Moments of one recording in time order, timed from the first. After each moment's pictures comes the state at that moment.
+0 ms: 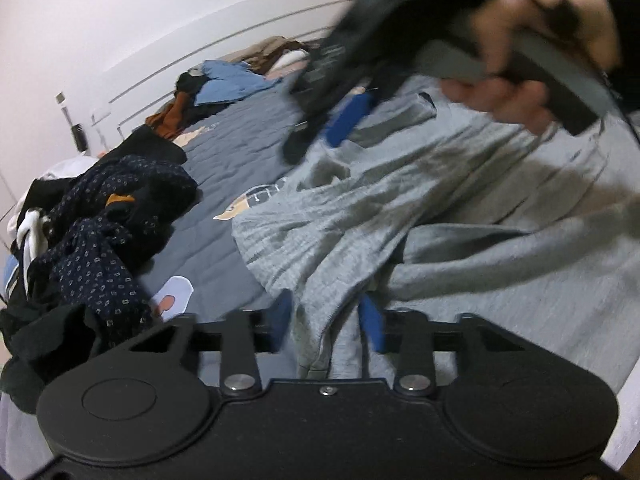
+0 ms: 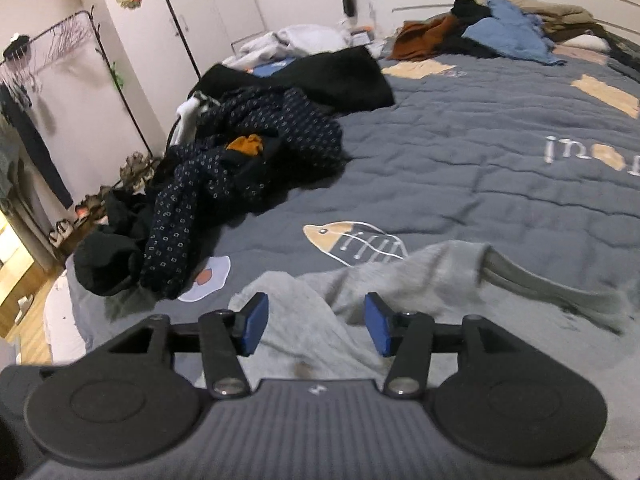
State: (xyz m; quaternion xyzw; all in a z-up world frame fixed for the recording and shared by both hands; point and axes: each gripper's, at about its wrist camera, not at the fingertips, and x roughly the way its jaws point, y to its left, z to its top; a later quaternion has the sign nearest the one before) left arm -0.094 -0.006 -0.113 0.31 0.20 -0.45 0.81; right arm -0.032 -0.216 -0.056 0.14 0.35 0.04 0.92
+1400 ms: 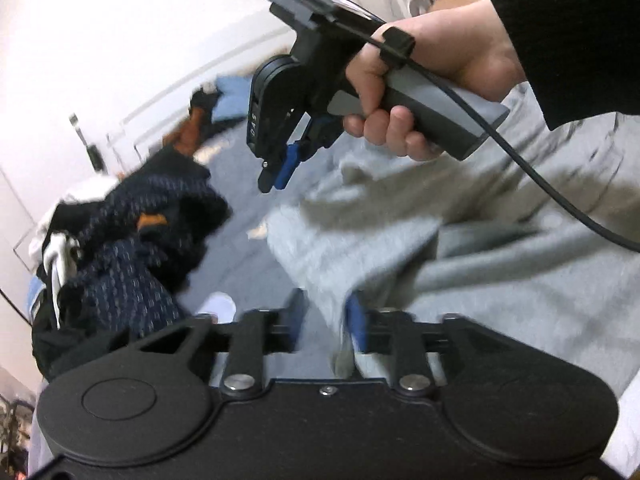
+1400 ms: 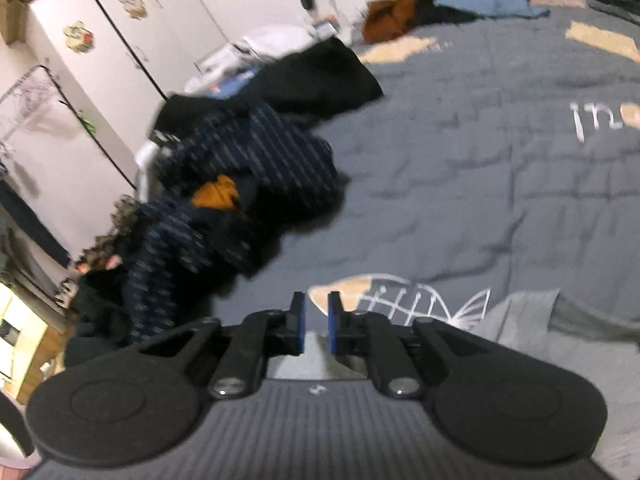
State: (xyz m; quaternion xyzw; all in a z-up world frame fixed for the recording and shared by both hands) left arm -0.087 0.002 -0.096 0.32 0.16 -0.44 0.82; right arm 0.048 -0.228 -0.056 0.25 0.35 0.02 0.91
